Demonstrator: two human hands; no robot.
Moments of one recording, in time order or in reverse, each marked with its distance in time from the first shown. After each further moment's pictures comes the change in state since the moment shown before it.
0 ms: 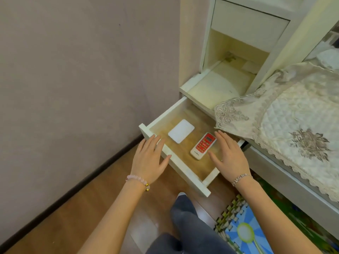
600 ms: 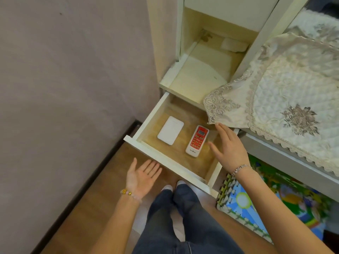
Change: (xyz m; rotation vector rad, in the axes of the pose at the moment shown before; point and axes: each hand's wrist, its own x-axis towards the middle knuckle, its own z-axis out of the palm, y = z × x) left_hand 0.039 -0.046 0.044 -2.168 -0.352 -1.311; right_hand 0.035 0.001 0.018 -0.002 0.045 0.261
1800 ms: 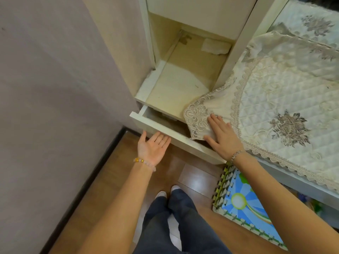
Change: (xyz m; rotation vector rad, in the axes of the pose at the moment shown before) left_hand 0.093 -0.004 0.155 -0.008 -0.136 -0.023; right_hand 0.089 0.079 0.001 0.023 -0.198 -0.003
